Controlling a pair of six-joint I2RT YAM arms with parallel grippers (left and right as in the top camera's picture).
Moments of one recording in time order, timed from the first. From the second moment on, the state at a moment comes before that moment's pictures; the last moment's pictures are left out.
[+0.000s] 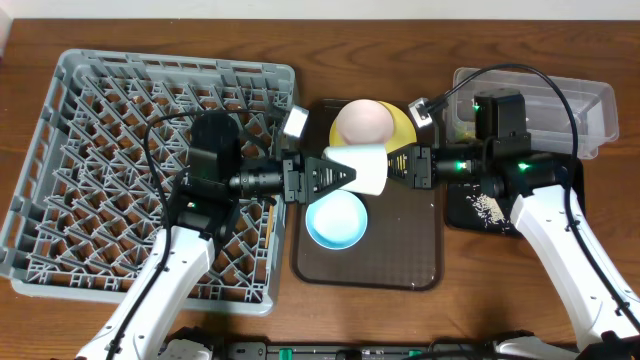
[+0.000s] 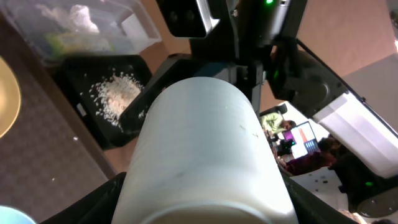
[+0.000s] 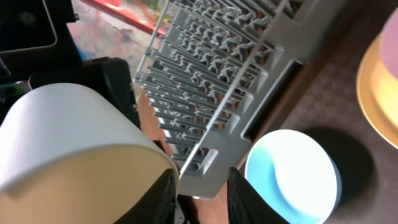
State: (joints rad) left arm -0.28 1.25 0.80 0.15 1.17 -0.74; right arm 0.20 1.41 1.05 -0.51 -1.04 0.27
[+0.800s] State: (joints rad) left arm -0.16 1.22 0.80 -0.32 0.69 -0.43; right arm 0.16 1.41 1.05 -0.80 -0.69 0.15
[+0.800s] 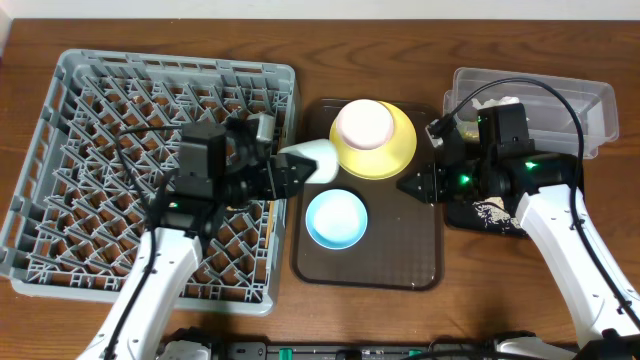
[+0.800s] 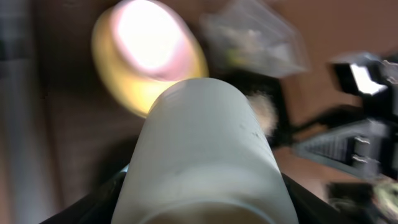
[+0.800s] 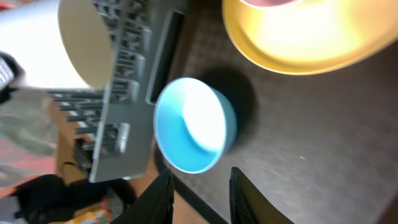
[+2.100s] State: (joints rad) left arm 0.10 1.30 1.05 -1.03 -0.10 -0.33; right arm 0.16 1.41 1.05 -0.87 -0.54 0.09
